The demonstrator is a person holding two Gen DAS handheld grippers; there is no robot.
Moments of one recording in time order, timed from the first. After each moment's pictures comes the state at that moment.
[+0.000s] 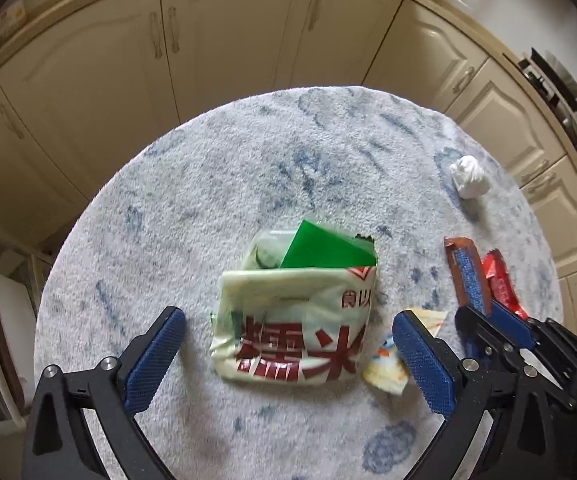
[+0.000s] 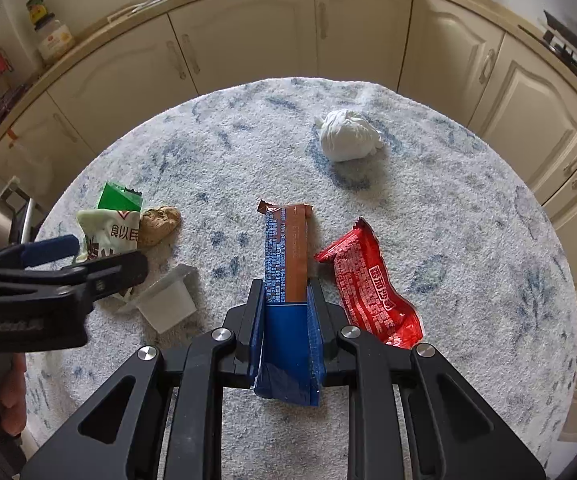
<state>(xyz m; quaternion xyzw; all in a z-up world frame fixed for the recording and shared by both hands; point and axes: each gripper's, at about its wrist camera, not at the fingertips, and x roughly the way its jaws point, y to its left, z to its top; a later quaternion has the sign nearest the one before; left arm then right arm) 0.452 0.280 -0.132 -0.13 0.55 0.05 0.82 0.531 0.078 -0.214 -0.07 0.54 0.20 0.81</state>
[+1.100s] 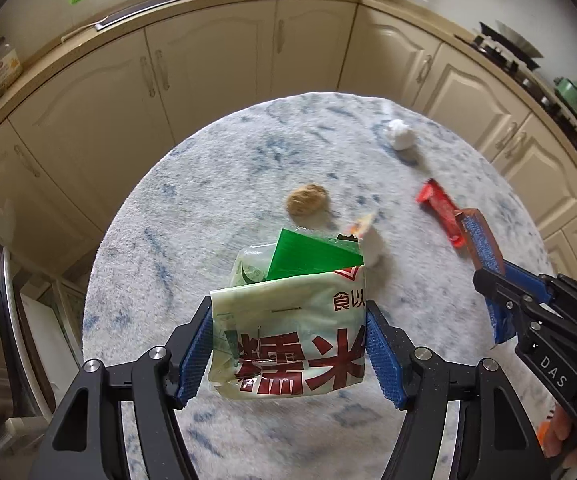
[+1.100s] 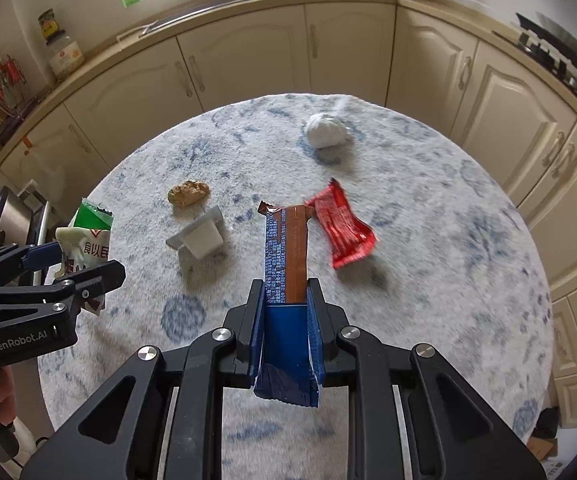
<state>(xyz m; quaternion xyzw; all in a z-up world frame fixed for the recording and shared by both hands) 0.341 0.241 -0.062 -0.07 0.52 0.02 0.85 0.458 0.039 -0.165 -0.04 0.52 0.18 0.84</state>
